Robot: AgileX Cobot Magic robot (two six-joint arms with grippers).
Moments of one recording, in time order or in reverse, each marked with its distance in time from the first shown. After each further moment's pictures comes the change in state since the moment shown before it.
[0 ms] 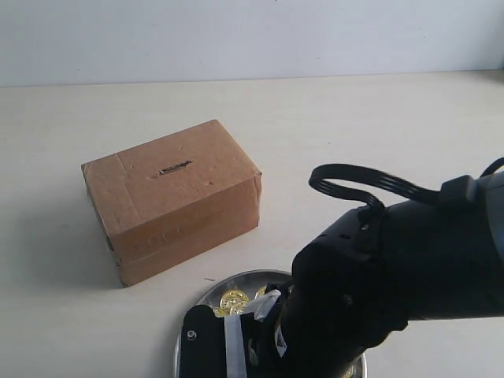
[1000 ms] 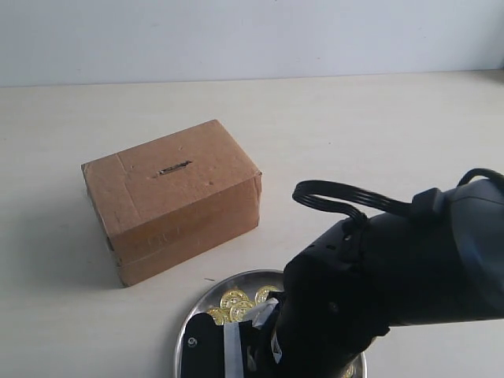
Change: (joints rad) left arm 0.000 0.000 0.000 0.000 0.000 0.000; right arm 0.001 0.050 0.000 0.006 -0.014 0.006
